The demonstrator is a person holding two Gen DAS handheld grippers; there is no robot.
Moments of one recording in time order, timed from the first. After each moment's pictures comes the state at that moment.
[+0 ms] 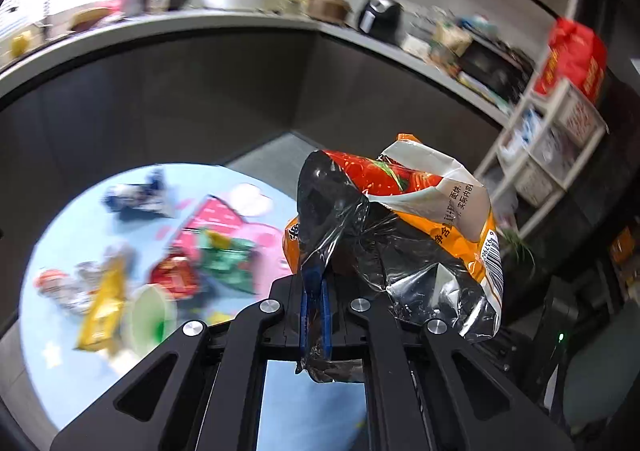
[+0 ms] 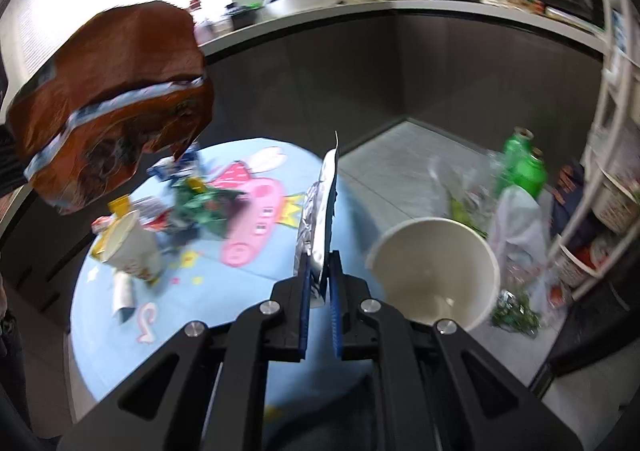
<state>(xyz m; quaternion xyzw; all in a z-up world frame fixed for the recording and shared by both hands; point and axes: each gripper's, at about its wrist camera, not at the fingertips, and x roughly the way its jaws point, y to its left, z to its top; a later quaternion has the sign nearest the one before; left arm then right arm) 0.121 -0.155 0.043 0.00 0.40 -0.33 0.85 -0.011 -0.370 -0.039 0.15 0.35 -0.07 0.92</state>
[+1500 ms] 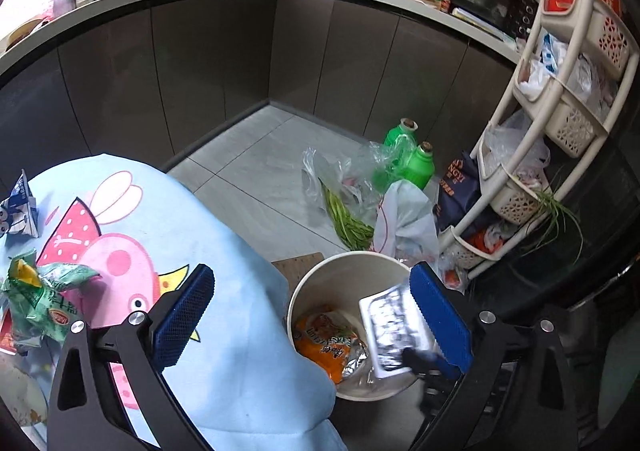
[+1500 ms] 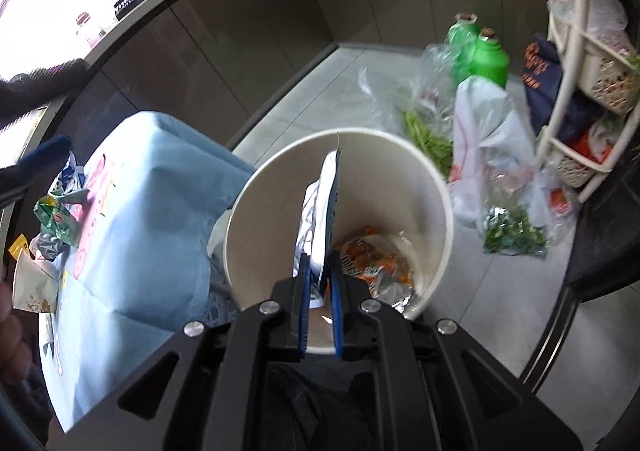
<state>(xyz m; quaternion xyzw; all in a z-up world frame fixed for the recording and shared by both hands) 0.151 -0.359 -0.076 0.07 0.41 -0.32 0.85 0.022 -0.503 -0.193 0.27 0.44 -0.12 0.85</state>
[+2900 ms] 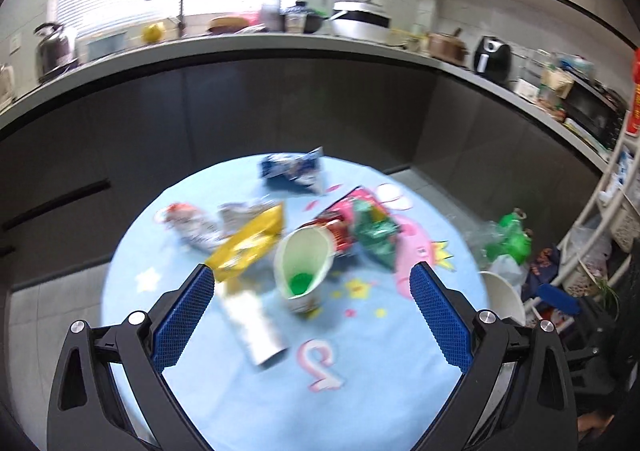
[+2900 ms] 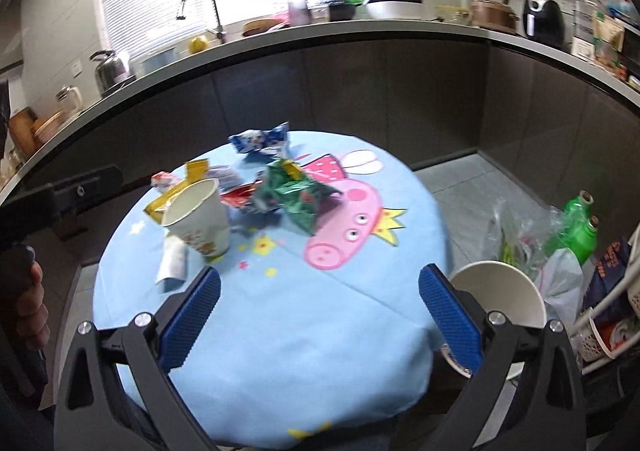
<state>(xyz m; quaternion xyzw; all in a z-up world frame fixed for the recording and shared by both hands) 0.058 -0.047 0.006 -0.02 0.35 -0.09 0.93 0.008 -0.296 -0.026 0.04 0.35 0.09 0.93</state>
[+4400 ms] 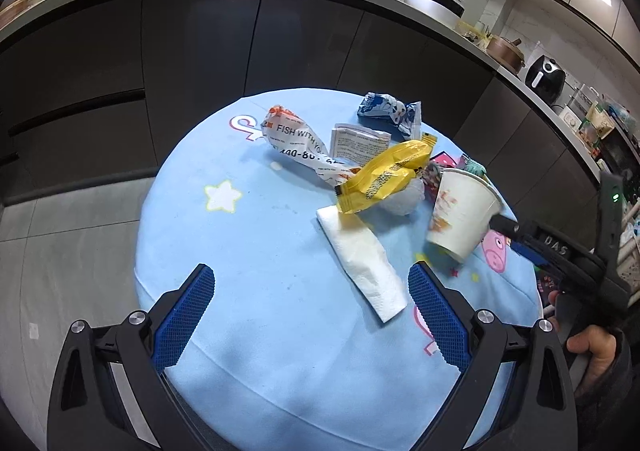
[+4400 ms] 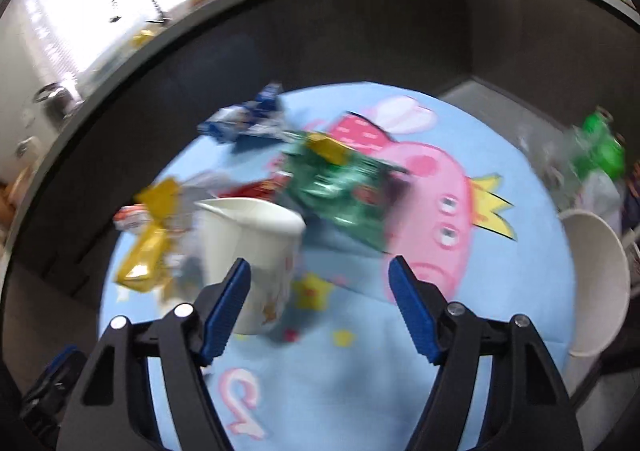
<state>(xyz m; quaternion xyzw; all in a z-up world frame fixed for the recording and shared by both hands) 0.075 0.059 -0.064 -0.11 0.42 -0.05 0.90 0.133 -0.243 -0.084 0.16 0.44 0.02 0.89</state>
